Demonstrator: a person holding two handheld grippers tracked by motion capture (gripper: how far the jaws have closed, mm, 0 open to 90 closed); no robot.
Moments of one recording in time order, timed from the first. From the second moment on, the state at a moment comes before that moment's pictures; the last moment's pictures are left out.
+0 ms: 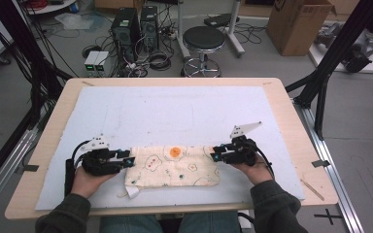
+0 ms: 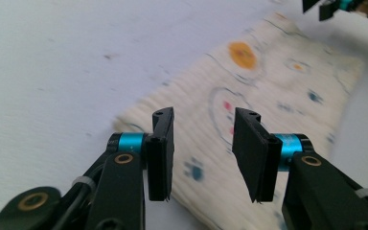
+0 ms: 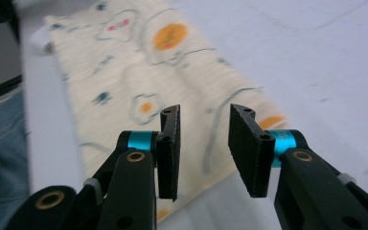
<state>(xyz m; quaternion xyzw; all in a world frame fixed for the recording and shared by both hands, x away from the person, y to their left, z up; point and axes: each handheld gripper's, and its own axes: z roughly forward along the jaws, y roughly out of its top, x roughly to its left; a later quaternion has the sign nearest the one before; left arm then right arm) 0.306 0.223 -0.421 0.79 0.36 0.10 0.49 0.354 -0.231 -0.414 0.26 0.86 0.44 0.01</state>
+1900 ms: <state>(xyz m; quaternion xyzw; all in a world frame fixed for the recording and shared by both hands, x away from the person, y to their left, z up) 0.362 0.219 -0.435 0.77 0.43 0.14 0.46 0.404 -0.220 -0.433 0.32 0.85 0.41 0.06</state>
